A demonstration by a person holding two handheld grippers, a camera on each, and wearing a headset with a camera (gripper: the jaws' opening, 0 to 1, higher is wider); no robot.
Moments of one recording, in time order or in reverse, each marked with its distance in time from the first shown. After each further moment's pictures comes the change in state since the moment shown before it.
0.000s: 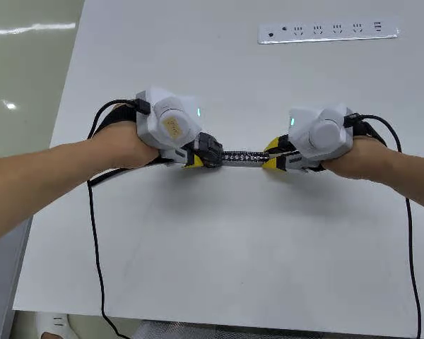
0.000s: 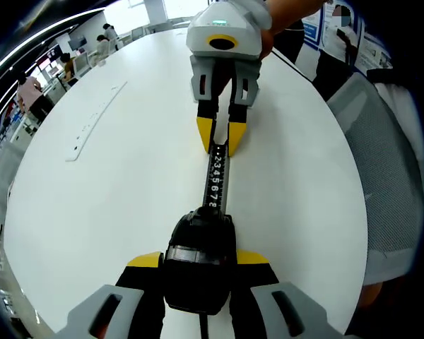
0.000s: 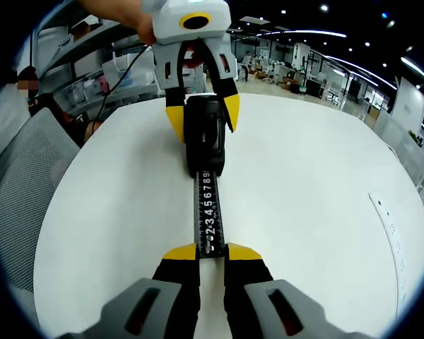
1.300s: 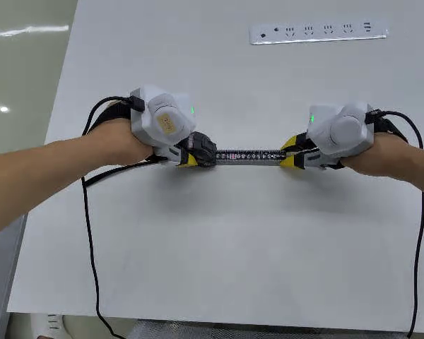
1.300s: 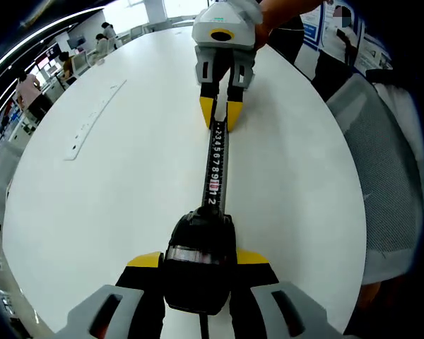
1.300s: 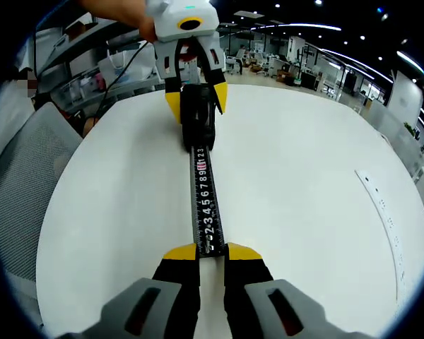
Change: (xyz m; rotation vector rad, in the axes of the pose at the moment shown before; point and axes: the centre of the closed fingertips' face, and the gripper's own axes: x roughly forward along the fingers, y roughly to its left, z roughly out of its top) left arm 0.000 -0.001 0.000 -0.001 0.006 -0.012; right arm -0.028 -0.005 -0.031 0.025 0.038 -0.020
